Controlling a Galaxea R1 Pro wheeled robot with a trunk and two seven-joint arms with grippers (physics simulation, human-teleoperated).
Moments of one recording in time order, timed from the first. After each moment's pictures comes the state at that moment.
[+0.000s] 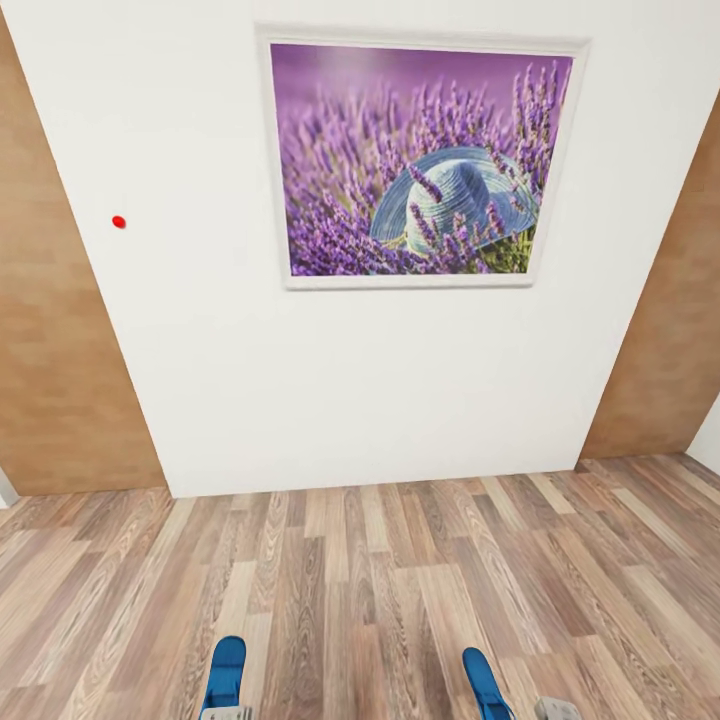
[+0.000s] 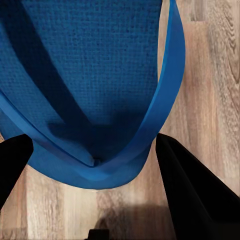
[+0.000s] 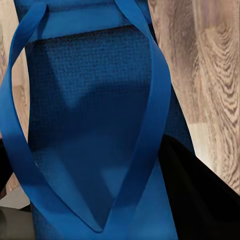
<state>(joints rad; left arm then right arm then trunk) -0.39 0.01 -0.09 -0.06 0.14 -0.17 -0.05 -0.47 -0.20 0.14 -0.01 -0.30 0.09 0.56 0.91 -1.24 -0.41</state>
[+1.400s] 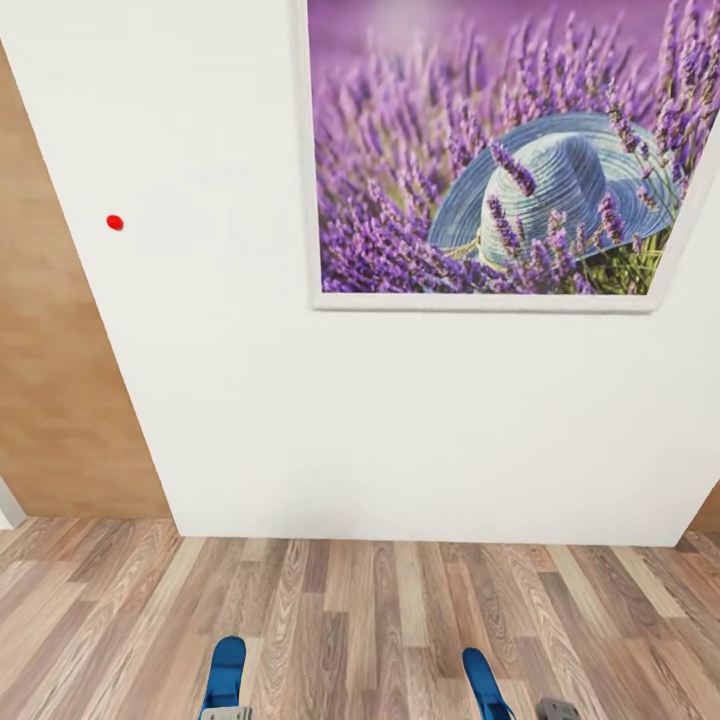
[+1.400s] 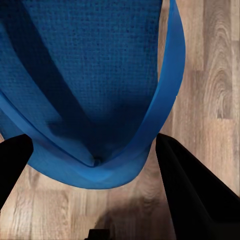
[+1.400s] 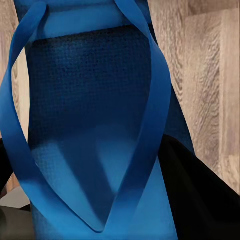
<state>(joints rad) -0.39 0.01 -0.09 -0.06 0.14 -0.17 -0.05 -0.47 -0.20 0.14 -0.01 -0.30 0.10 0.56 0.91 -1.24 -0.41</state>
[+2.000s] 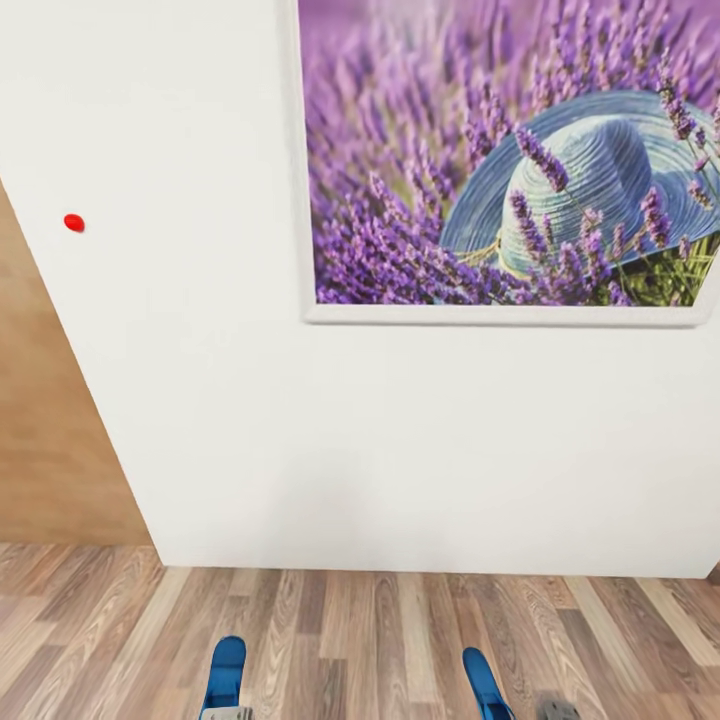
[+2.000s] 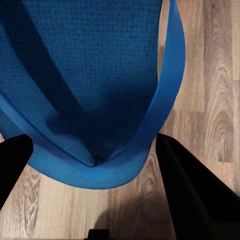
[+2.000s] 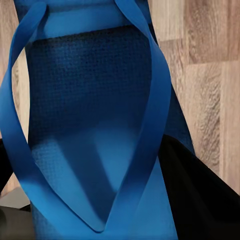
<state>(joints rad) -0.39 0.01 -0.09 -0.06 0.14 -0.17 -0.05 -0.47 -0.20 0.14 -0.01 -0.30 0.10 0.56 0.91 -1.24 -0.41</state>
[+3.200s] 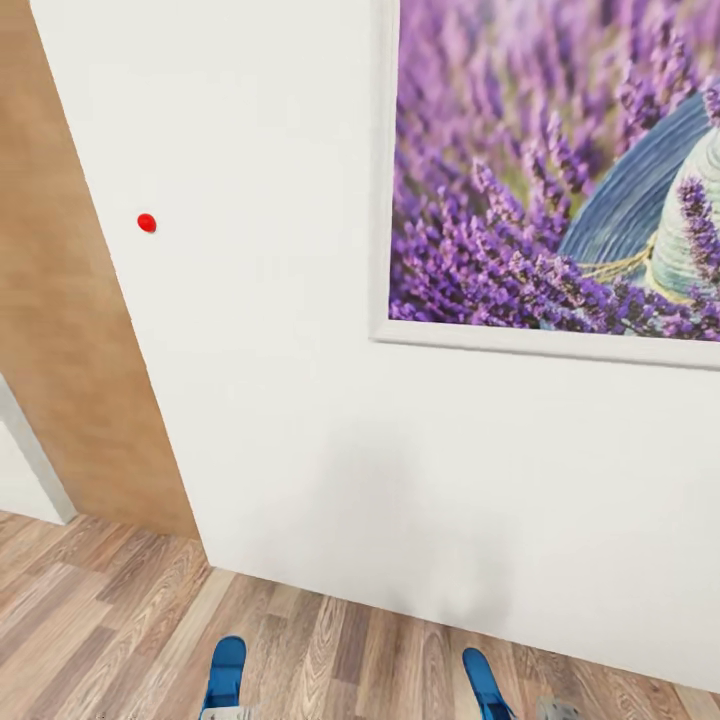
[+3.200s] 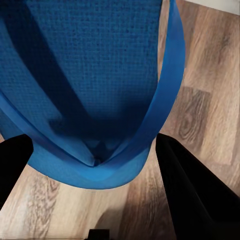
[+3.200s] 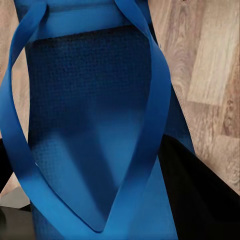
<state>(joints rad) -0.39 0.01 -0.09 -0.06 0.14 -0.17 -0.05 -0.48 -0.20 0.14 -0.01 -0.30 0.10 0.56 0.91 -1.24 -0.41</state>
